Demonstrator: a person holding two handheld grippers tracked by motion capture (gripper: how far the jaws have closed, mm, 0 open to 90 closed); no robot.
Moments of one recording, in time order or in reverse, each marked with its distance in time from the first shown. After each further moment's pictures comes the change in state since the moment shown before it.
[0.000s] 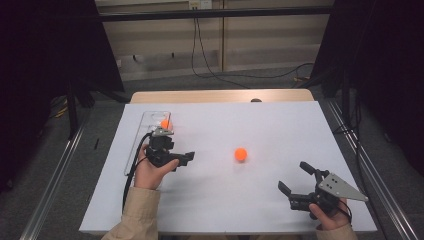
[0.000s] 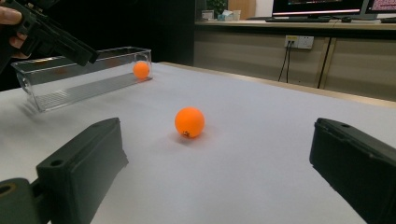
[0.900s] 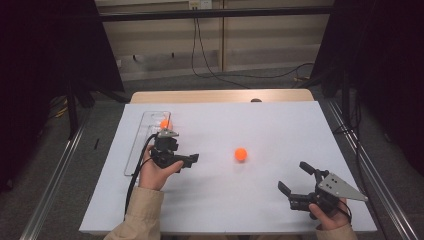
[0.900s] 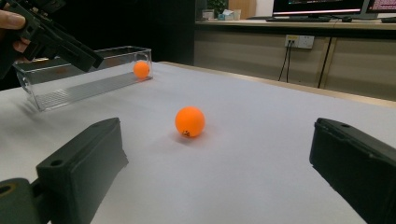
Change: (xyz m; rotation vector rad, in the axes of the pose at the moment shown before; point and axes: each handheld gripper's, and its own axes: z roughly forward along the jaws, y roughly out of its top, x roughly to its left) left arm -0.007 -0.001 0.010 0.019 -0.023 0.009; right arm 0.000 0.000 0.000 0.004 0.001 0.000
